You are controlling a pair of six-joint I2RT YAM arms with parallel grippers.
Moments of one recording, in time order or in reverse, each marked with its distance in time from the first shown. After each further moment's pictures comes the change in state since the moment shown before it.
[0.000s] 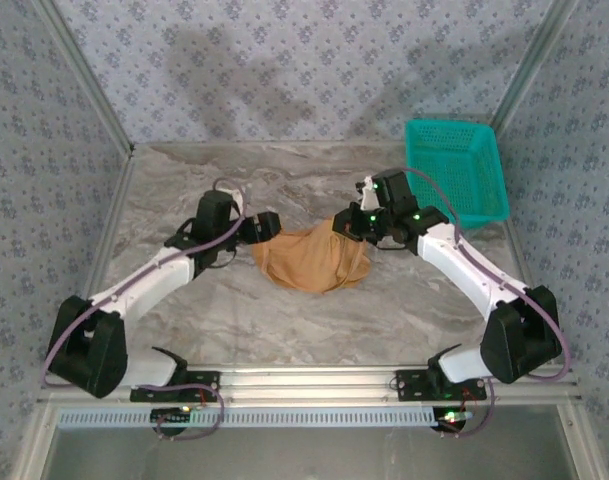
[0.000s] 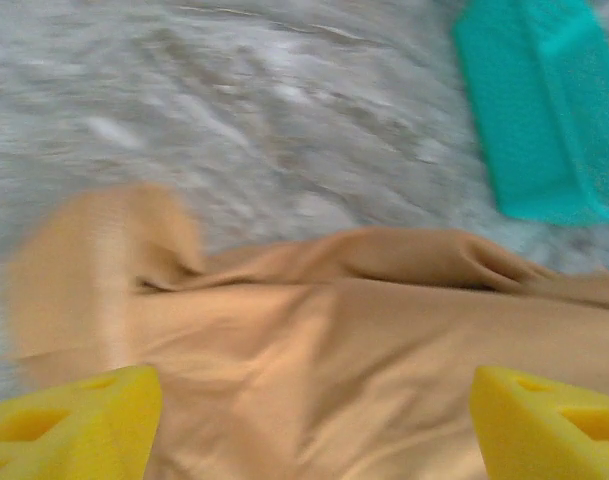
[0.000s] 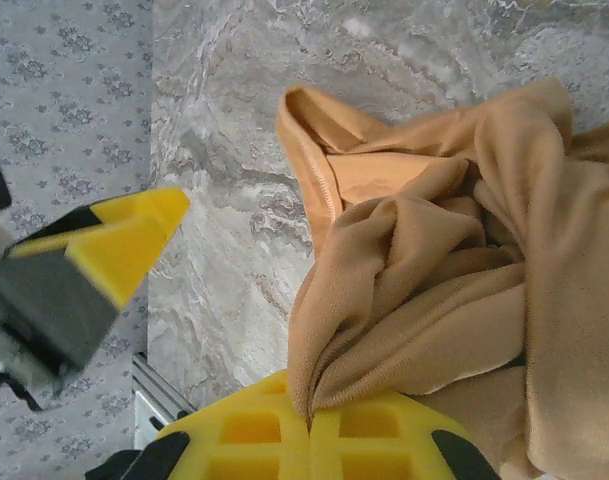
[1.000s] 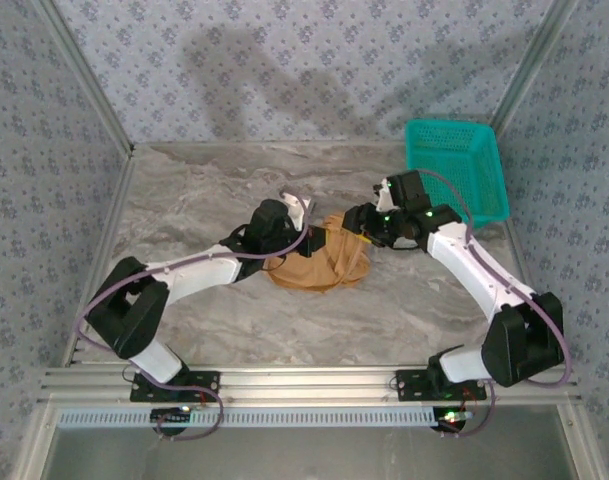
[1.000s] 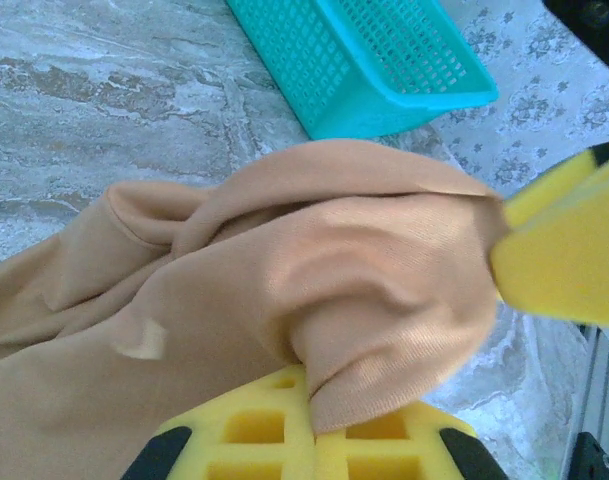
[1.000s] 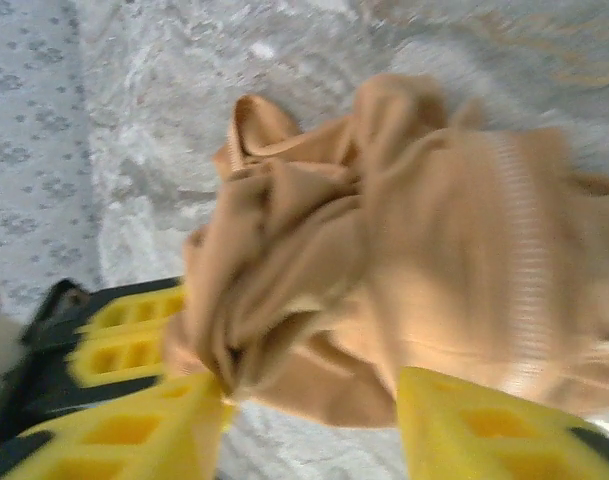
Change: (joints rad) left arm -0.272 0.262 0.109 0.290 0.056 0.046; right arm -0.103 -0.035 -0.006 -0.143 0.058 -0.043
